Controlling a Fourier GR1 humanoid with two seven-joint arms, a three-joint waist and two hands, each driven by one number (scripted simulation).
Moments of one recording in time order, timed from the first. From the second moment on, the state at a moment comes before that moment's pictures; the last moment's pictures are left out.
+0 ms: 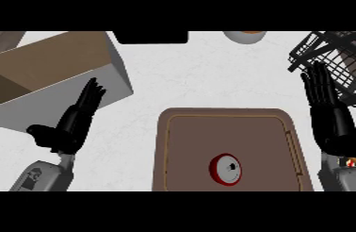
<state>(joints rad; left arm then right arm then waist) -0.17 0.40 -0.29 -1.40 0.39 0.17 -0.17 -0.12 -0.39 0.09 -1.56 -0.30 -0.21 -0.24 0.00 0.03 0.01</state>
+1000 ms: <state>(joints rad) -0.16 0.57 -0.22 -1.41 0.19 0.34 -0.04 0.52 -0.35 0.27 -1.99 0.08 -0.78 0.21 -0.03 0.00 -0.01</state>
